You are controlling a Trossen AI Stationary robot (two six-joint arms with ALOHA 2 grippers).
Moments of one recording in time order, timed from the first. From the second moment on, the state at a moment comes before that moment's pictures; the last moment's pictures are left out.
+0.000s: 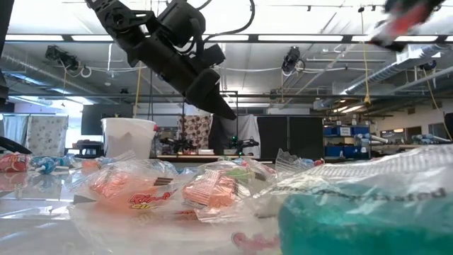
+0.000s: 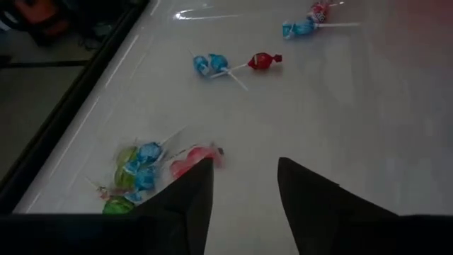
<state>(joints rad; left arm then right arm) 0.12 1.64 0.87 0.21 -0.21 0.13 0.30 0.93 0.83 -0.65 -0.19 0.64</state>
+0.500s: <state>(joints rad) 0.12 1.64 0.87 0.27 -0.13 0.12 0.68 0.96 0.89 -1.26 -0.18 1.28</state>
